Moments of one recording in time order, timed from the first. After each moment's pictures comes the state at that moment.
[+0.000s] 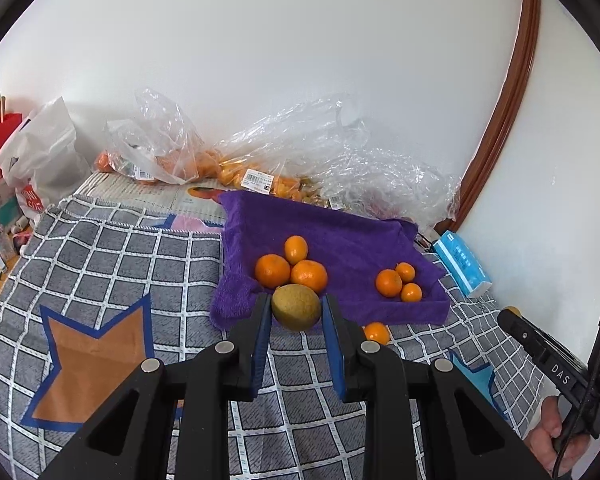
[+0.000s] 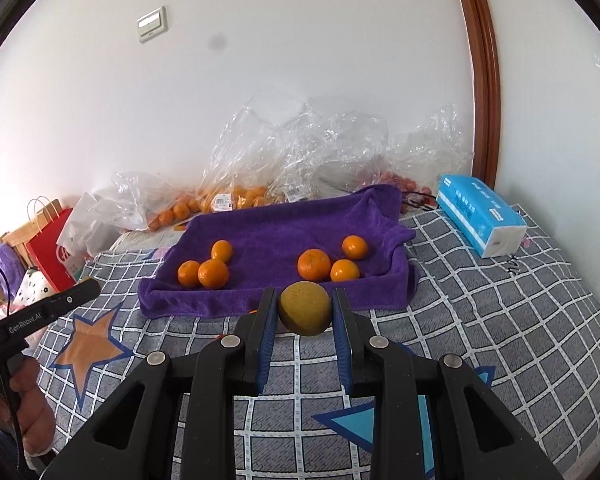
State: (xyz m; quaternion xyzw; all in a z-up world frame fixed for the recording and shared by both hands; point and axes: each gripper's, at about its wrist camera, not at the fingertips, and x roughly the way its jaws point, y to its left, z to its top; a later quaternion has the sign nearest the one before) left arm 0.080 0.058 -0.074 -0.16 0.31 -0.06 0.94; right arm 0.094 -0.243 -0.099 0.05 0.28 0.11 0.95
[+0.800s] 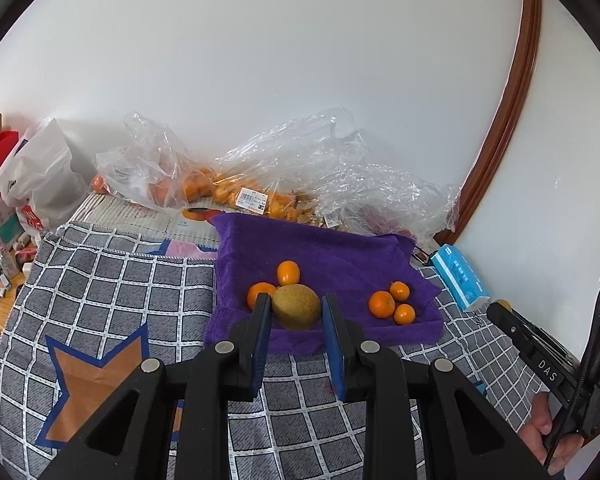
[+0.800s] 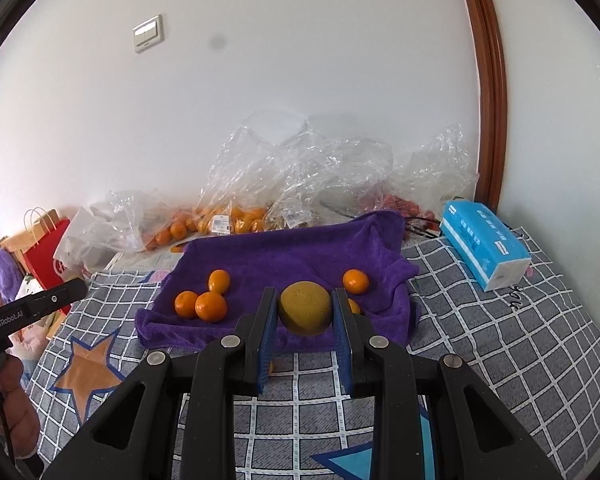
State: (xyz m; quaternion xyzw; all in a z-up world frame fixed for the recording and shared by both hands) left arm 0.096 0.051 -0.046 -0.15 0.31 -0.05 0.94; right arm 0.122 -0.239 -0.073 0.05 0.27 0.12 0.95
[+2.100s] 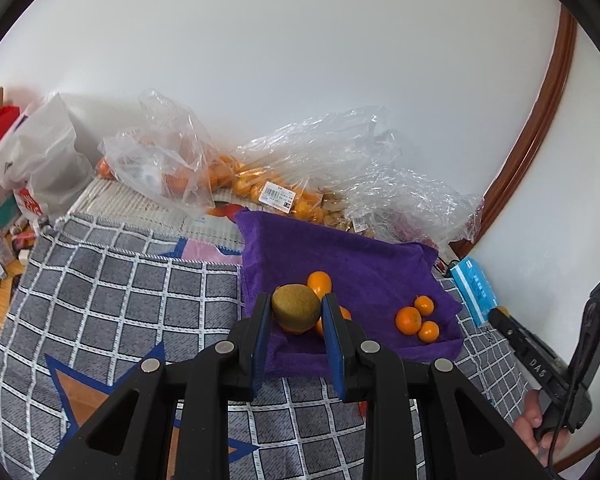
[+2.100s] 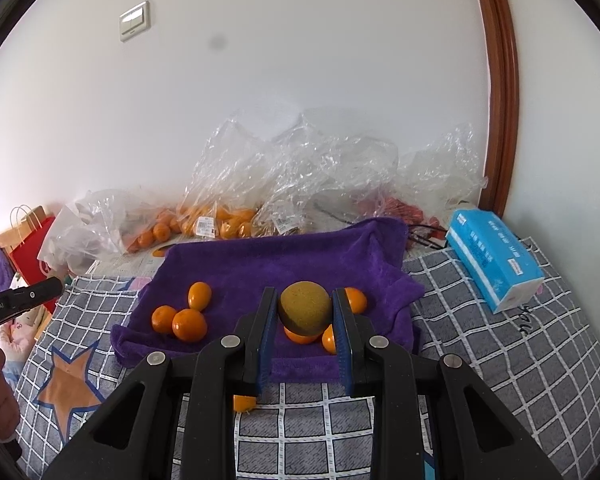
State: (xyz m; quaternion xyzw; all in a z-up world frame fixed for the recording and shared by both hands) left arm 0.142 0.093 -0.061 -0.19 0.34 -0.05 0.92; right arm 0.181 -0.231 -0.087 0.04 0.30 0.11 0.95
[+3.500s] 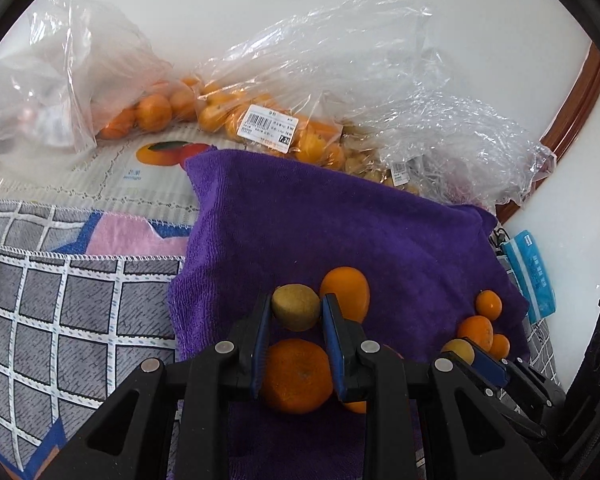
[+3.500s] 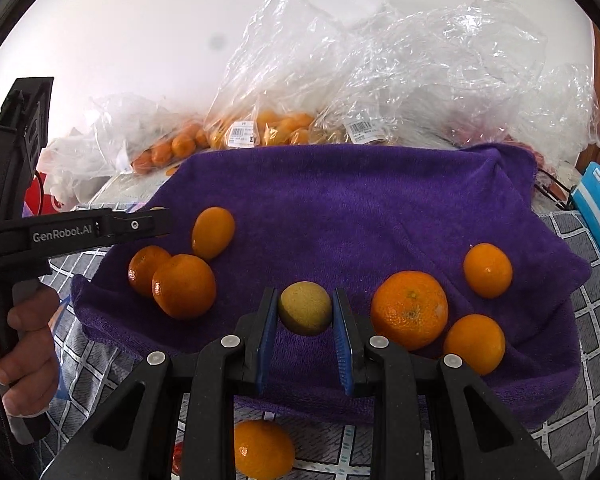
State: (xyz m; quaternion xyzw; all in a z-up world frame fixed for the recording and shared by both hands) left arm 0.272 0.049 -0.156 -0.17 0.43 -0.04 0.89; right arm 0.261 -0.157 -0.185 0.00 0.39 0.21 0.90
